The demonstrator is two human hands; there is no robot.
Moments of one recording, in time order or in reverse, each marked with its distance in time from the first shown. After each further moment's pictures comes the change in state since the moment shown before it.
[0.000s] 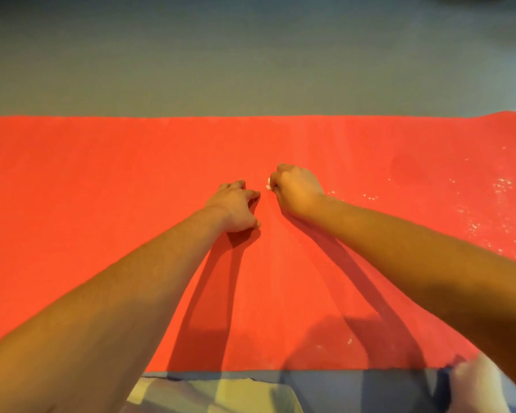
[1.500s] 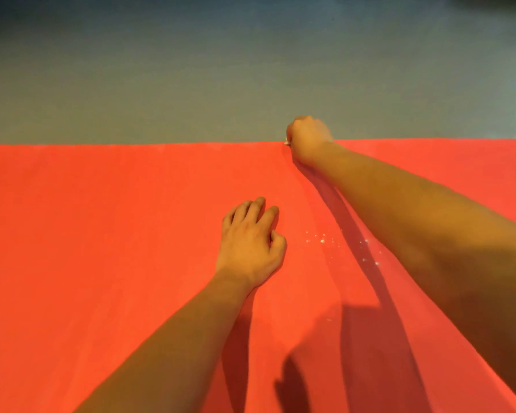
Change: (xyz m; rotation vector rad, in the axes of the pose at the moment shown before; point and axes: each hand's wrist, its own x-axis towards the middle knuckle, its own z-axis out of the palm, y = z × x) left_hand 0.071 -0.005 0.046 -0.053 0.633 0.091; right_hand 0.210 0.099 0.007 -0.122 0.043 0.143
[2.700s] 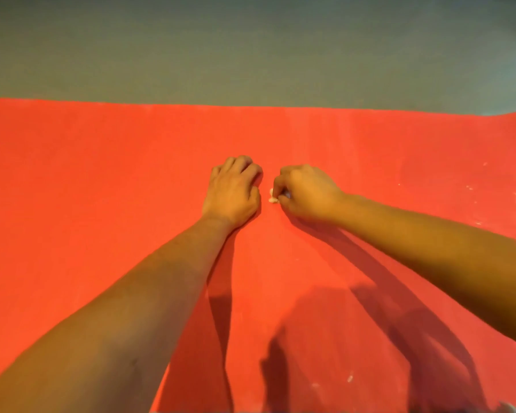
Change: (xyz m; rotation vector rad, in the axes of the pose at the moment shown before) left_hand 0.008 -0.002 0.000 -0.039 0.036 0.102; right_hand -0.214 -0.037 -0.040 0.215 -0.175 -0.243
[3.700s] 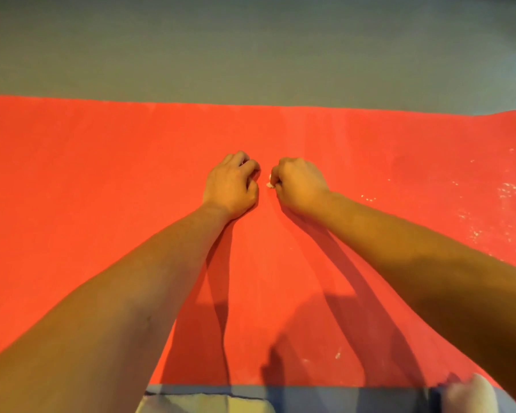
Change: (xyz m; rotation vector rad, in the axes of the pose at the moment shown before) left_hand -0.001 -0.001 -0.003 -0.029 0.032 0.001; right_hand 0.004 -0.011 0.009 -0.070 0.055 0.158
